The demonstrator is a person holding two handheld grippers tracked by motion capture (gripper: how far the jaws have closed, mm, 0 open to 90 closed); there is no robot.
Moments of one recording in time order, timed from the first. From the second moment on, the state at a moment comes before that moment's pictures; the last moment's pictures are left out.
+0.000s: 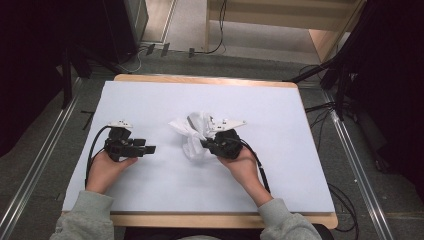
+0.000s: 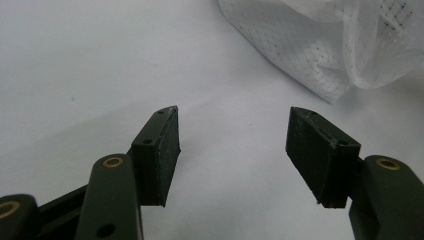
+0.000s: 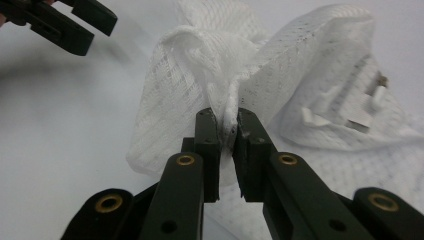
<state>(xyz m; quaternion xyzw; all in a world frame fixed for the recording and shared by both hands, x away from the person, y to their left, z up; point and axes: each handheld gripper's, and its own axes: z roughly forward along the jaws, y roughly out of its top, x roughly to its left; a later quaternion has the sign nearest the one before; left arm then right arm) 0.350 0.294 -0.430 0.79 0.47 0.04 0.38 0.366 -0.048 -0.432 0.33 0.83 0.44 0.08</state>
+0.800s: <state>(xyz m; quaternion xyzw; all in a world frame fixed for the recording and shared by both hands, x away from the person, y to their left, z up) 0.336 0.311 -0.431 0.78 0.50 0.05 0.38 0.359 0.014 -0.436 0.28 0.85 0.44 0.03</state>
